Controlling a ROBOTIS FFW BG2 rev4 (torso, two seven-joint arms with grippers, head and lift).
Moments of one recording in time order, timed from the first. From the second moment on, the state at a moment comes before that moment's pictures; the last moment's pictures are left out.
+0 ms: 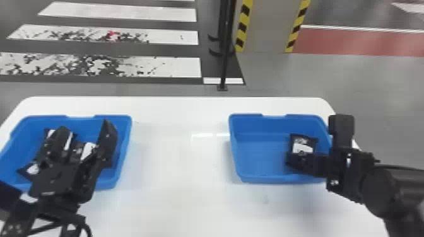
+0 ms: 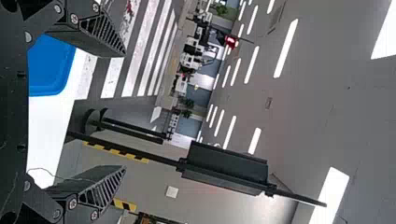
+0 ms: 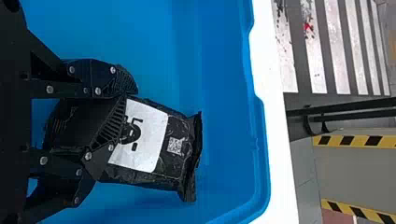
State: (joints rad) left arm 0.48 0.16 -0.06 -2.03 0.38 -0.24 0.04; right arm -0.02 -0.22 -0.15 -1.86 -0.31 1.12 0.07
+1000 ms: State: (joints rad) left arm 0.48 0.17 -0.06 -2.03 0.39 -0.24 0.04; right arm -0.01 -0.21 -0.12 -2.14 -0.28 1.36 -0.04
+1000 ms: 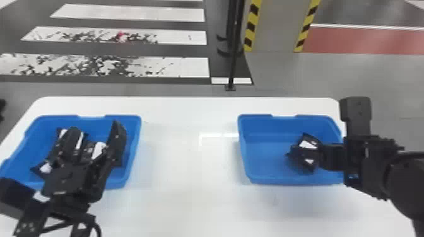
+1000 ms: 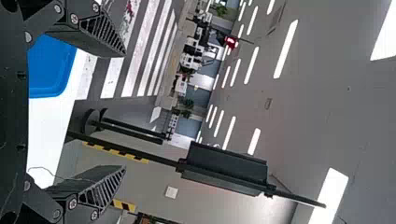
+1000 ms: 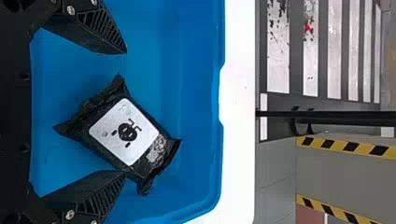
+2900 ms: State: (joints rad) left arm 0.48 0.17 -0.08 -1.98 0.48 -0.25 0.00; right arm -0.07 -0.21 -0.13 -1.83 -0.45 1.09 -0.08
